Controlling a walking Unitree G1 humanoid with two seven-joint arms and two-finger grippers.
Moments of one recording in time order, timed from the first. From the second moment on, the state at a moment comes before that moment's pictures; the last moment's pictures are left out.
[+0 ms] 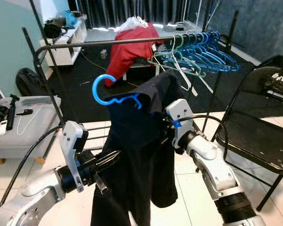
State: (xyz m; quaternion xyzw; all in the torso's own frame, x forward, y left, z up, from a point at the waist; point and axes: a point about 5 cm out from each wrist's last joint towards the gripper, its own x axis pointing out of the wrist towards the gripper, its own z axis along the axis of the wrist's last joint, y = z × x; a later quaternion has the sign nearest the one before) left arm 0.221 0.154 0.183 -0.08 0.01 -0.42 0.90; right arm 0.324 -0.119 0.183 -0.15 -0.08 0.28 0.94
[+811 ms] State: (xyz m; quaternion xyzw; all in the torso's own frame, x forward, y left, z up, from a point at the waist) left arm 0.217 0.195 0.173 0.02 0.05 -0.38 0.92; right arm 0.333 -0.140 0.180 -0.17 -0.08 0.21 0.96
